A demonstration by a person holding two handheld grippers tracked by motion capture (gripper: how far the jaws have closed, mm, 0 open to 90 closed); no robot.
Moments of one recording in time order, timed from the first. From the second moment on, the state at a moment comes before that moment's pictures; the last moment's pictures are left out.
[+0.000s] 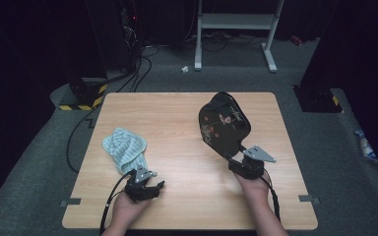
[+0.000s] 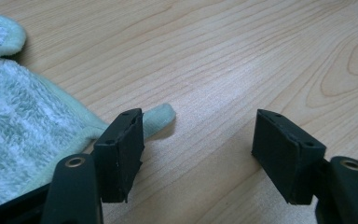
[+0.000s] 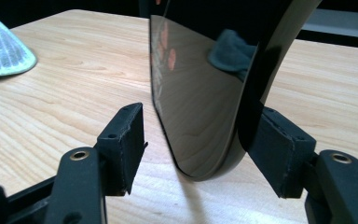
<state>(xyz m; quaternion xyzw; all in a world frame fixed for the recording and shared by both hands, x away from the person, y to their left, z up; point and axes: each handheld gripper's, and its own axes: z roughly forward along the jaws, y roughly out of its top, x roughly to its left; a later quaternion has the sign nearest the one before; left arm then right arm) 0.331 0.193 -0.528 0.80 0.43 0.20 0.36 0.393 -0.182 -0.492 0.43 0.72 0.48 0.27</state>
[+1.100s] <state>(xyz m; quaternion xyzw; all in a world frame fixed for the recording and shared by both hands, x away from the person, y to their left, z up) 0.332 0.193 -0.528 0.80 0.43 0.20 0.36 0.361 -0.170 -0.496 0.43 0.71 0.49 0.27</state>
